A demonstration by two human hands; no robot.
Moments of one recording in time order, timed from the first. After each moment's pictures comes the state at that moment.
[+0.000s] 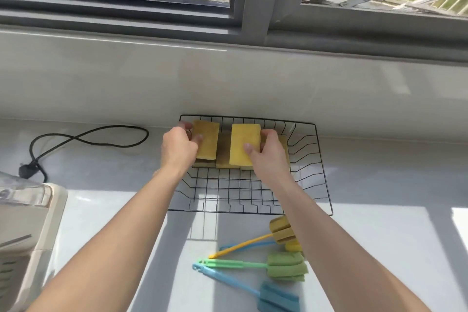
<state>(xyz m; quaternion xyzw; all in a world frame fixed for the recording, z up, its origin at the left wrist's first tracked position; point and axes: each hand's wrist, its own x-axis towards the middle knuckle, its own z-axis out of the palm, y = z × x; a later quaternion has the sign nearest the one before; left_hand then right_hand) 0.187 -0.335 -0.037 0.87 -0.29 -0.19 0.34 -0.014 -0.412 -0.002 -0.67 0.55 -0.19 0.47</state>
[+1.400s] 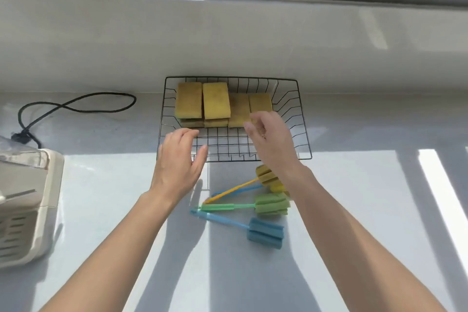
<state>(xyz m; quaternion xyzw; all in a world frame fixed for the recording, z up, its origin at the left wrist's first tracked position) 0.094 -0.211 -0.015 0.80 -0.53 -0.11 0.26 -0.090 -0.352 0.006 -0.79 0.47 -0.22 0.33</state>
